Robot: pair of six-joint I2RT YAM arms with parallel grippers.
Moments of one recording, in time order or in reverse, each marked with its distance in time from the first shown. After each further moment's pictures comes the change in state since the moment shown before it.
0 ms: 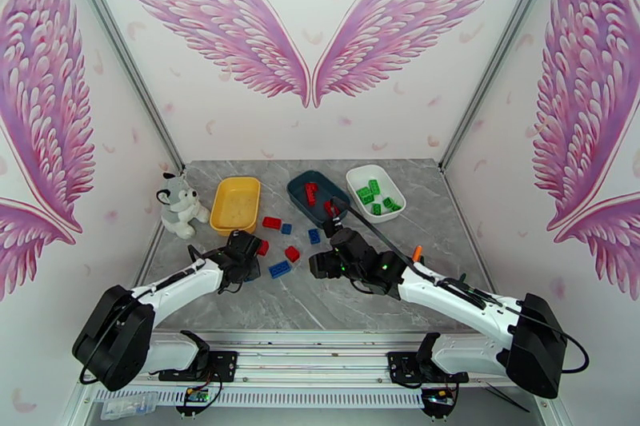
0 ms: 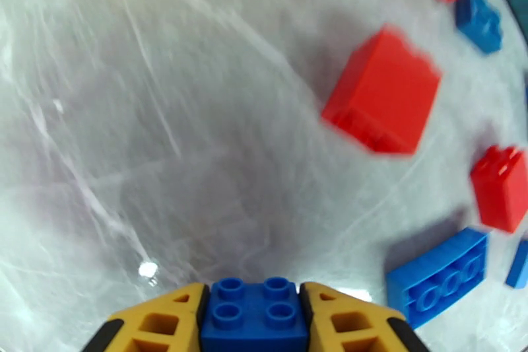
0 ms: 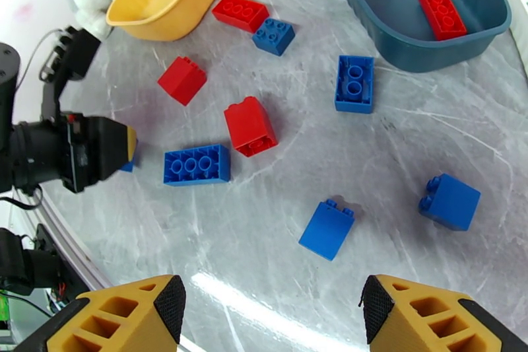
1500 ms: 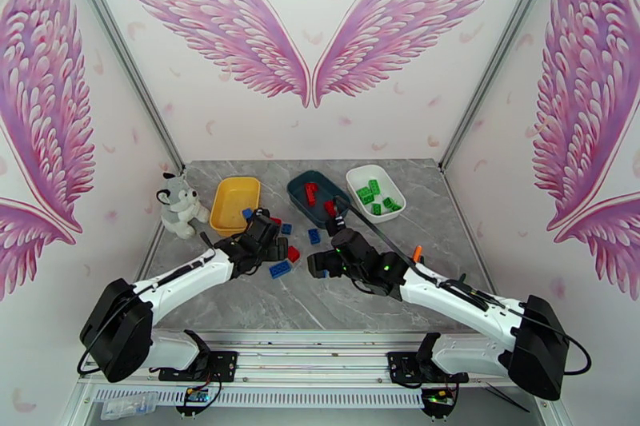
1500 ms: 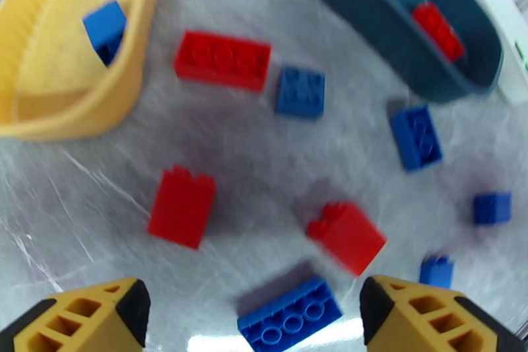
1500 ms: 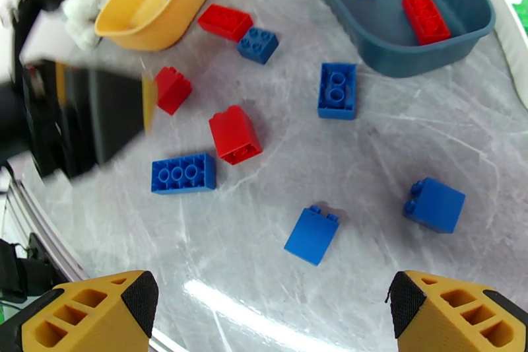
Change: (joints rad) left arm -0.197 0.055 0.089 0.111 -0.043 0.101; right arm 0.000 -0.054 -0.015 0.000 0.071 0.001
